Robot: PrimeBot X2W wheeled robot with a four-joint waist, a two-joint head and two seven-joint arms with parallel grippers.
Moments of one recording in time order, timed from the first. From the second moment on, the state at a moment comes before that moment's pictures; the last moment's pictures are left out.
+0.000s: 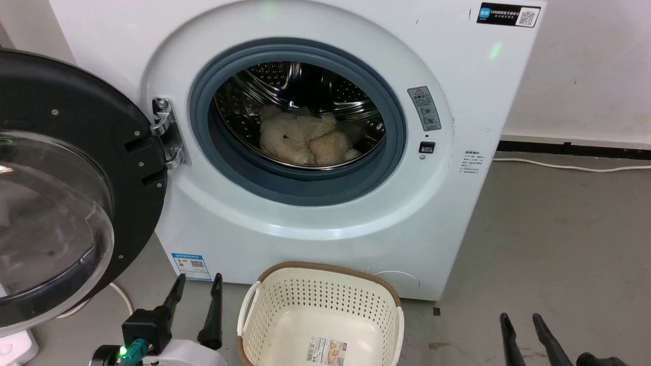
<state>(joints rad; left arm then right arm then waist) -0.03 0.30 -0.30 0.18 -0.43 0.16 -0.24 0.18 -0.05 0.01 0.12 0.27 0.13 -0.26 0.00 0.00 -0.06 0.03</state>
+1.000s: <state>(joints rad) -0.03 0.25 -0.25 0.15 -0.35 0.13 -0.19 0.15 -0.05 0.01 0.10 0.22 0.13 -0.21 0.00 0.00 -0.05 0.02</state>
